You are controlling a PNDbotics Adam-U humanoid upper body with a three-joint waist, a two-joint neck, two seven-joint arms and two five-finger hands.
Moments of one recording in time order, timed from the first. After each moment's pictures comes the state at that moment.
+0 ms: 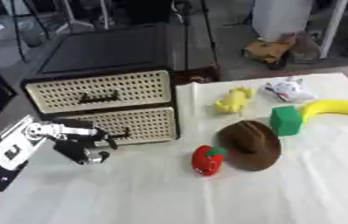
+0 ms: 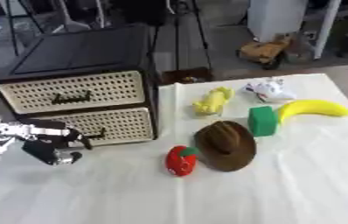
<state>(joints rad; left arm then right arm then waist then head) -0.77 0.69 -0.43 -1.09 -0.30 -0.29 -0.81 -0.42 -0.56 -0.14 -1.98 -0.24 -0.55 -0.41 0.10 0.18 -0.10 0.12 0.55</state>
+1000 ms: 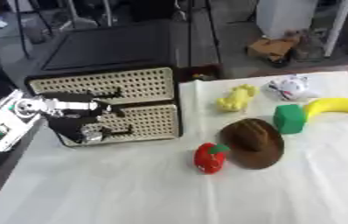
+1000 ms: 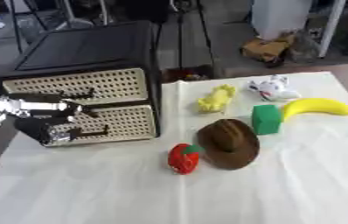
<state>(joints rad) -0.80 0.75 -0.36 -1.26 -0.25 -0.29 -0.82 -0.42 -0.56 -0.14 -1.98 -0.24 -0.54 -0.41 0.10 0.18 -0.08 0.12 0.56</state>
